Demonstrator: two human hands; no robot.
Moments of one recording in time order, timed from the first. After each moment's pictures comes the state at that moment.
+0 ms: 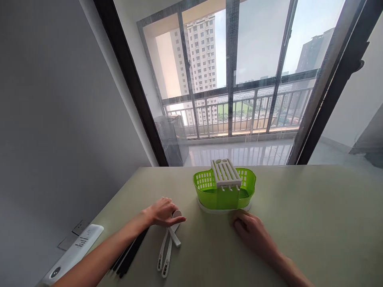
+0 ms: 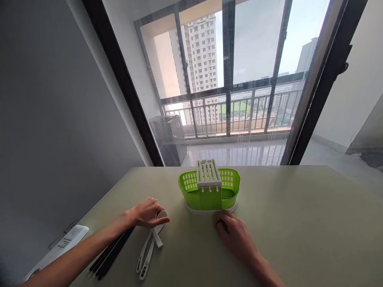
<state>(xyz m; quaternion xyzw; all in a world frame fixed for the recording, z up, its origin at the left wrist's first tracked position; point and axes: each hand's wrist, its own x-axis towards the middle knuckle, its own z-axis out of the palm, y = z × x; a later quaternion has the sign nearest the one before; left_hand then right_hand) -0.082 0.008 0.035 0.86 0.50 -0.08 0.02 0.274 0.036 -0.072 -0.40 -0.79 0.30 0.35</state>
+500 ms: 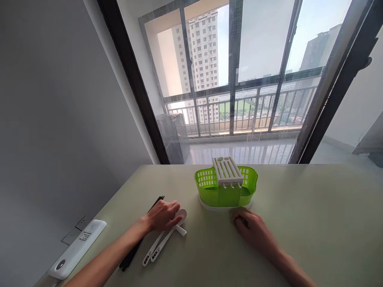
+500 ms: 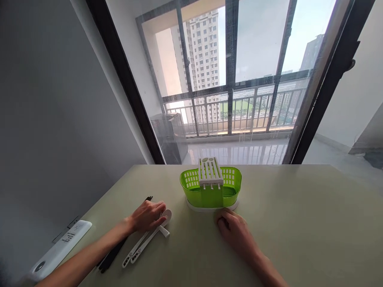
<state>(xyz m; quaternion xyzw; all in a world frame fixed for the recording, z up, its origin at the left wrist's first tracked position) -0.096 -0.015 0.006 0.87 0.49 0.00 -0.02 0.275 0.033 -0.066 -0.40 -0.78 0.31 0.37</state>
